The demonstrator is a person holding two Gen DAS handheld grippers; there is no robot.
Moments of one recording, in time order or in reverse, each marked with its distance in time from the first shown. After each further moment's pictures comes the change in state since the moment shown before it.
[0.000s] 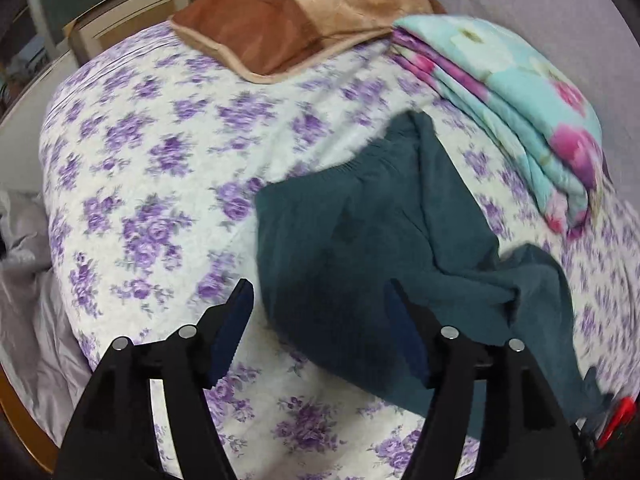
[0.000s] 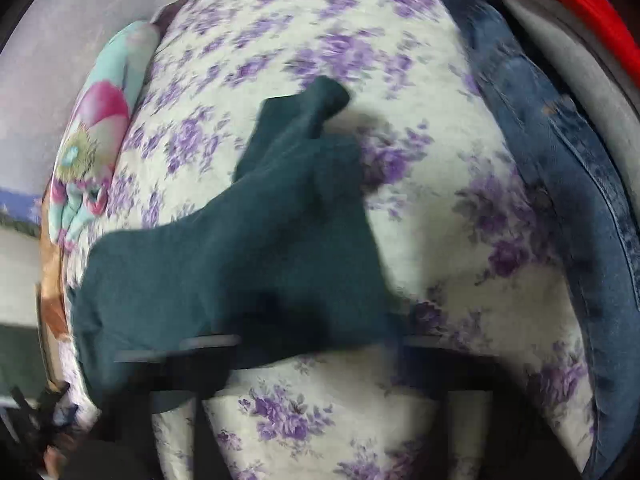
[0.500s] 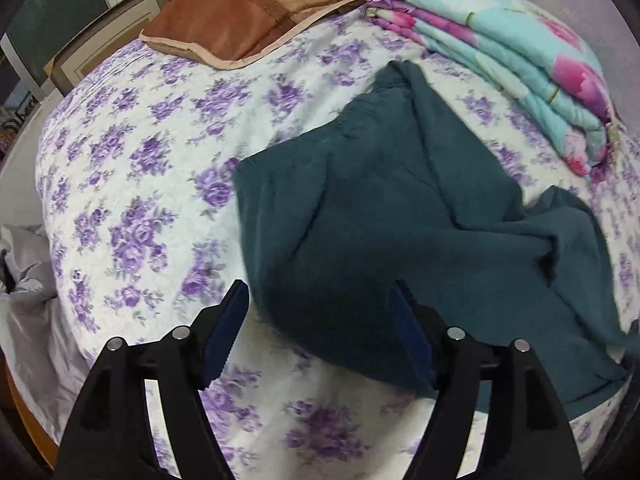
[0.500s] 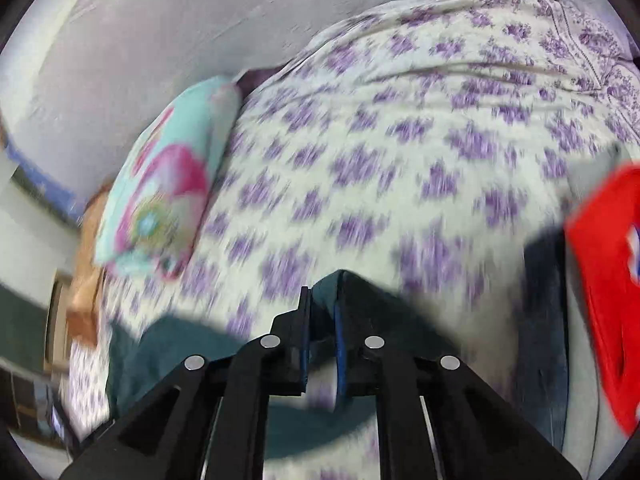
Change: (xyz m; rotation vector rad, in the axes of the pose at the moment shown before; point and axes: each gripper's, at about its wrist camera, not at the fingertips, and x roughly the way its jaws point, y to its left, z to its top) left arm 0.031 -0.010 -0.014 0.137 0.025 0.099; right arm -0.066 0.082 0.105 -0.232 -0.270 0.029
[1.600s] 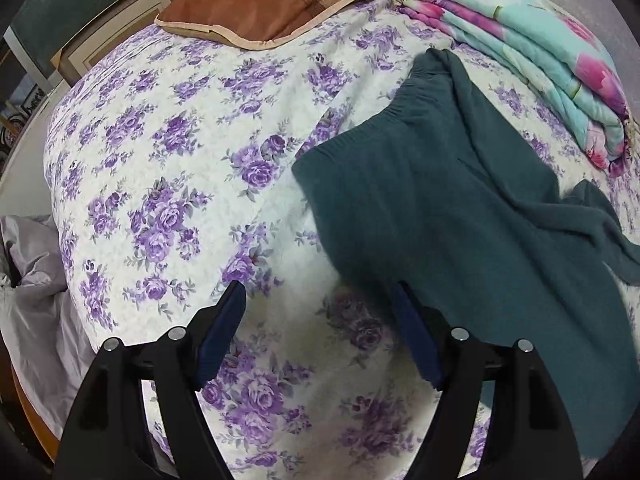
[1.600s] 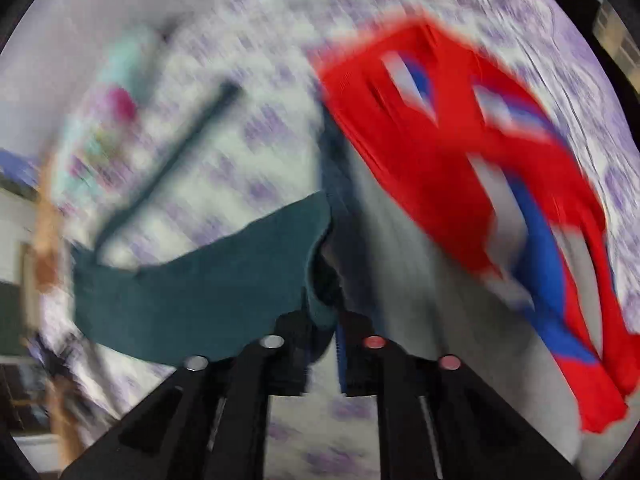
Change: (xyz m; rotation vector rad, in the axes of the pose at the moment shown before) left arm 0.013 0.029 -0.008 -0.007 0.029 0.022; right arm -0.110 -0.125 -0.109 0.035 0.338 -0.234
